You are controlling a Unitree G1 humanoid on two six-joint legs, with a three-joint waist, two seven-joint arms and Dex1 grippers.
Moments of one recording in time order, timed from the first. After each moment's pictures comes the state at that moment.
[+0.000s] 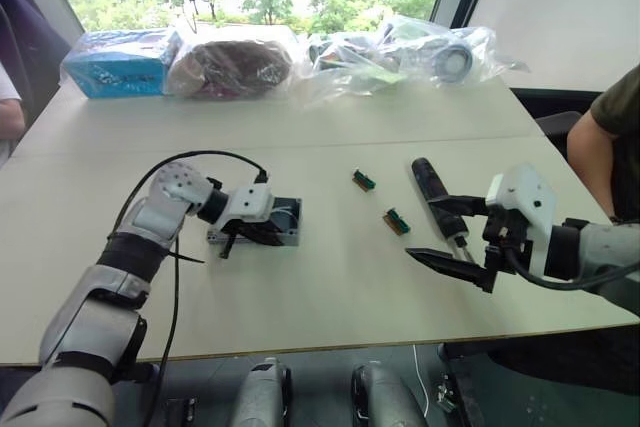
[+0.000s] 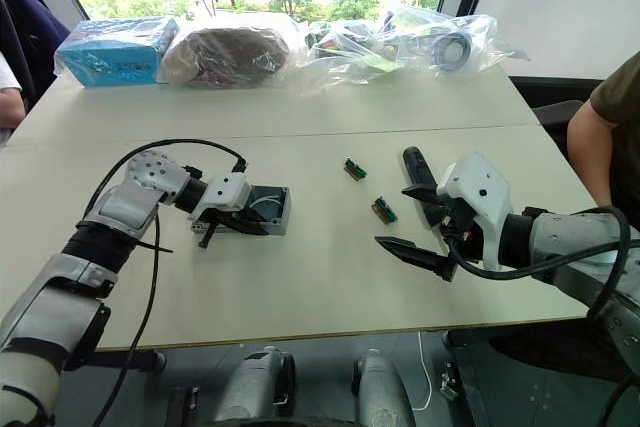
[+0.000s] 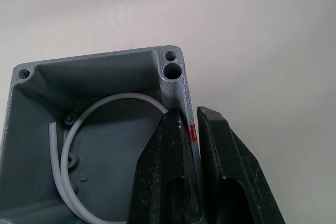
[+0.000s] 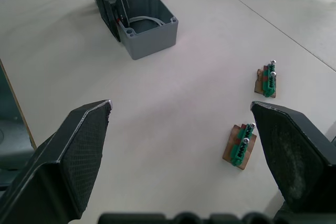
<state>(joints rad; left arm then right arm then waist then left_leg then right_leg) -0.79 0.63 -0.36 0.51 -0.06 -0.12 -1.56 -0.12 -1.03 -0.34 -0.74 0.91 0.93 0.67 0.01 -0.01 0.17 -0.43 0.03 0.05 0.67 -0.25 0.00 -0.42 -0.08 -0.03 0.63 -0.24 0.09</state>
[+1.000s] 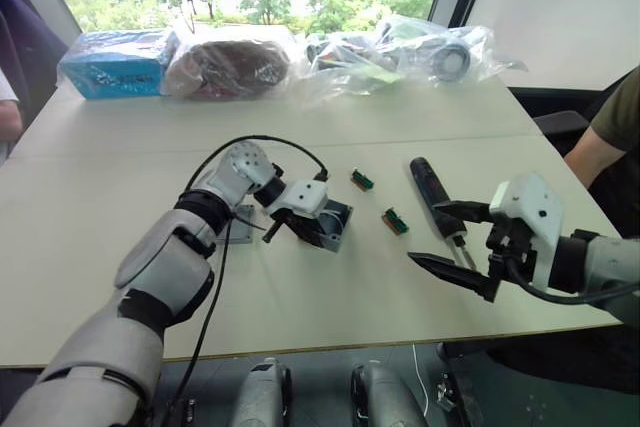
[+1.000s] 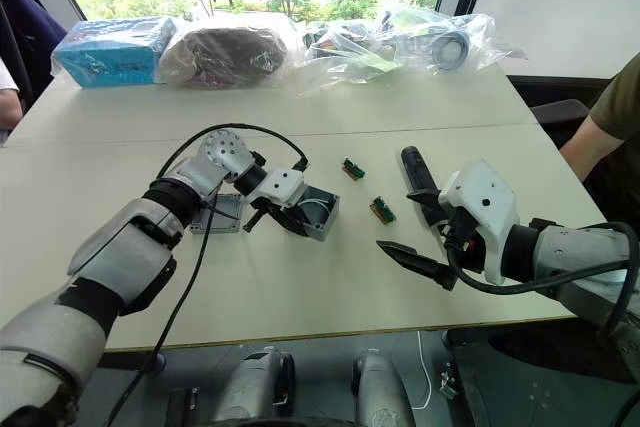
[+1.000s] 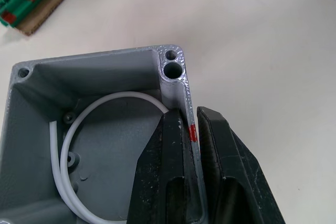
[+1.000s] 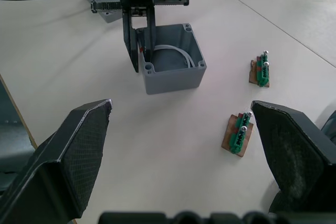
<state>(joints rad) -1.16 0.36 -0.65 1.07 -0.12 -0.40 -1.61 -0.05 -1.03 -0.42 -0.83 1.00 0.97 0.55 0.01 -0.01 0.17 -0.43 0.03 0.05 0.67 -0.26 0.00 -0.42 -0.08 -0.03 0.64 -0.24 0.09</state>
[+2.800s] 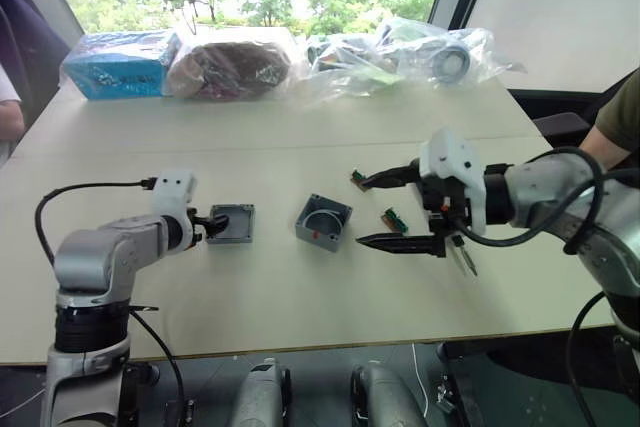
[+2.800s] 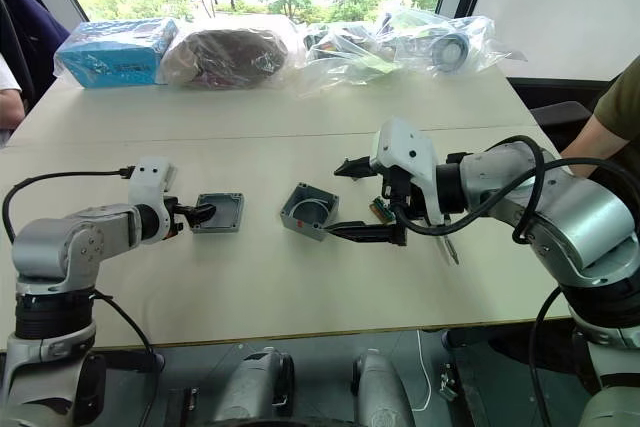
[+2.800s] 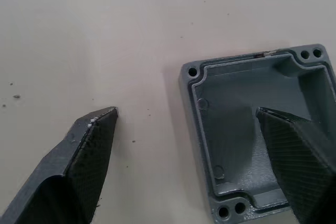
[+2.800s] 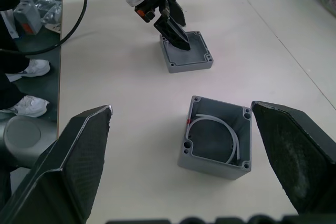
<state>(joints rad) -0.44 0.53 0.22 -0.24 -0.42 1.37 -0.21 -0.64 -0.94 0.10 -0.52 0.75 0.85 0.92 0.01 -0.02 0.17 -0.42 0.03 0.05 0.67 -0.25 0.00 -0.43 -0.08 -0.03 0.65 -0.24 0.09</state>
